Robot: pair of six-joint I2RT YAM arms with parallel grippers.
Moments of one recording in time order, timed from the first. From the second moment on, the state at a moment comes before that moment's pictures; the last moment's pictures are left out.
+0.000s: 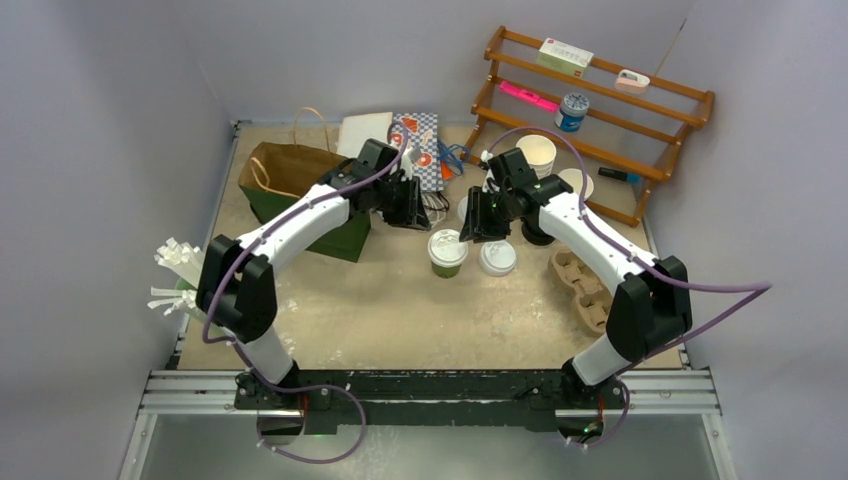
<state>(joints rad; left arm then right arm) -0.54 1.73 1.42 -0.55 0.41 -0.50 0.47 1.56 1.30 -0.76 -0.26 0.50</state>
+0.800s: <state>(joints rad) -0.58 1.68 1.33 -0.51 0.44 -0.59 0.47 1.63 1.34 -0.76 -0.26 0.49</state>
